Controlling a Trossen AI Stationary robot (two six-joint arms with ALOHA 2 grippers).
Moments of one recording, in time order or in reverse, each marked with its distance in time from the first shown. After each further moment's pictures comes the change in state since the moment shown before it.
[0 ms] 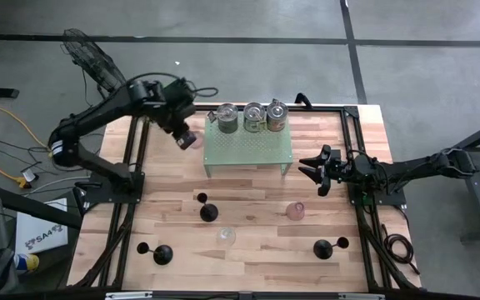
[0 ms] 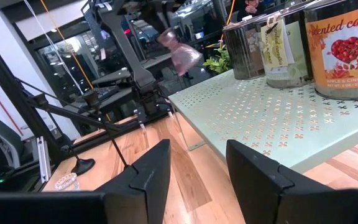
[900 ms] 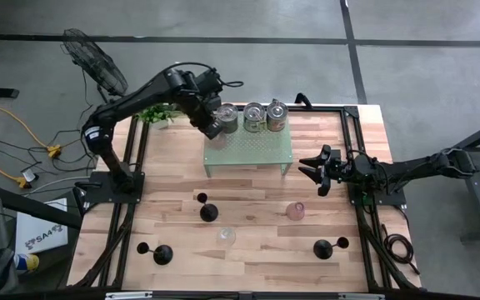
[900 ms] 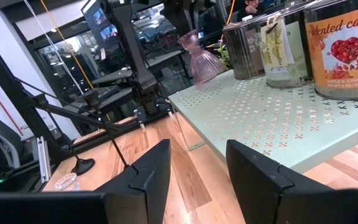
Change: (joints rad) left arm 0.046 0.318 0.235 0.023 0.165 -0.026; right arm 0.000 0.000 0.000 0.000 0.000 0.000
